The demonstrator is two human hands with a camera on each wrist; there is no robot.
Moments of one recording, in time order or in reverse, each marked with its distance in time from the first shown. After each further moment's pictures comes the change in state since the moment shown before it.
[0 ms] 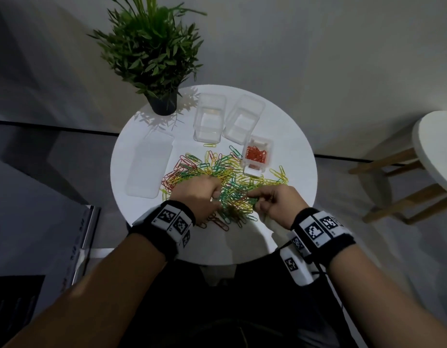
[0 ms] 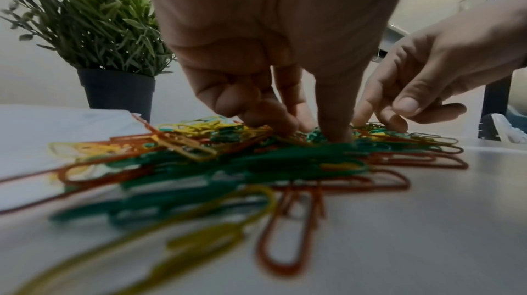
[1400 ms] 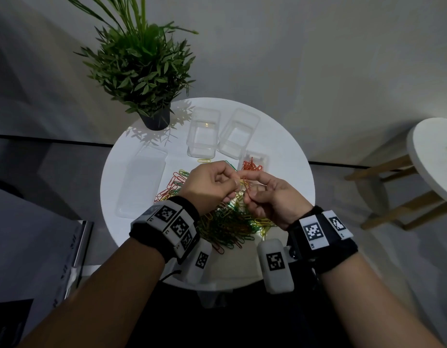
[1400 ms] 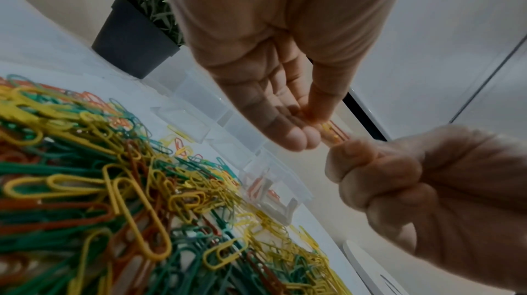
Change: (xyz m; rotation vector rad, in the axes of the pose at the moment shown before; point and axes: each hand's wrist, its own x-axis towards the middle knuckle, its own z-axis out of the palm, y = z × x) left_hand 0.036 0.023 -0.022 -1.068 0.101 0.028; right_hand 0.025 -0.030 -0.018 1.001 -0.174 0.050
